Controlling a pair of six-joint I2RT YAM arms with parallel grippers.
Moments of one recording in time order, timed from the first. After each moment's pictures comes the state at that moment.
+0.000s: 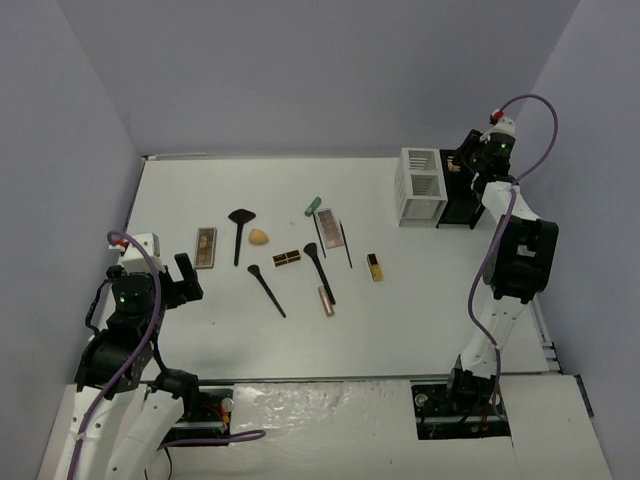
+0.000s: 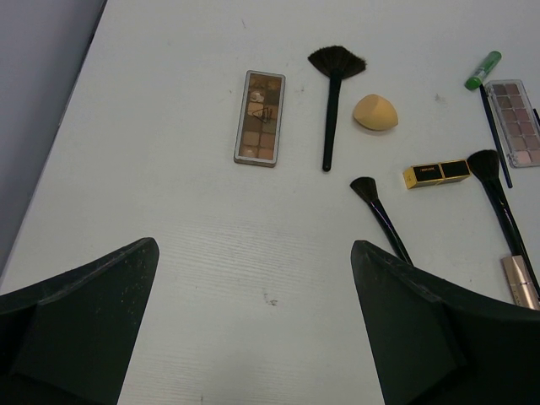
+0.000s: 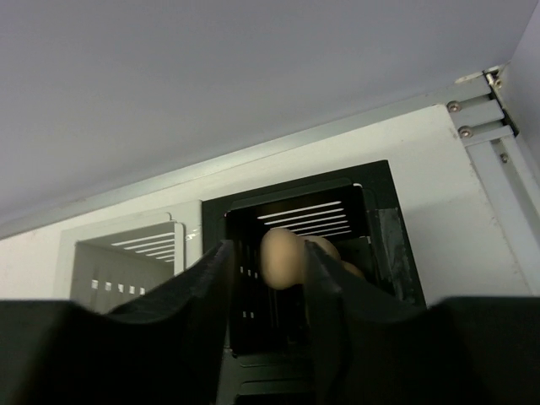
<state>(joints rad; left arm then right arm) -0.22 0.49 0.81 -0.76 -0.30 -0.23 -0.20 2.08 1.58 0.18 -0.16 0.28</state>
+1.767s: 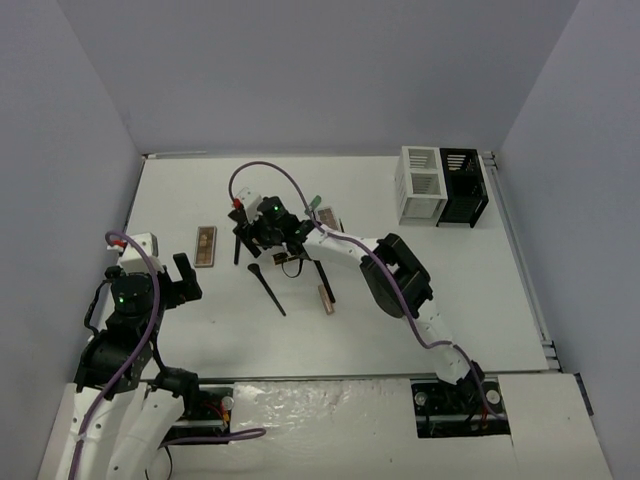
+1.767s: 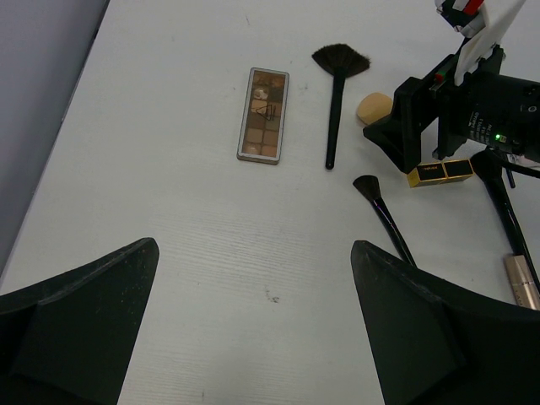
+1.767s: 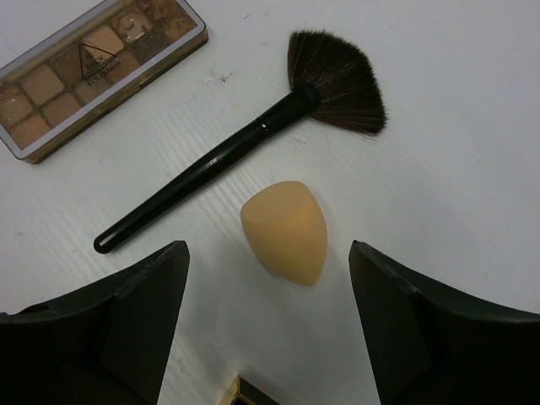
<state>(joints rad) -0.21 0.48 0.81 -0.77 -0.30 -0.24 0.85 2.35 1.78 0.01 -0.02 -0.09</state>
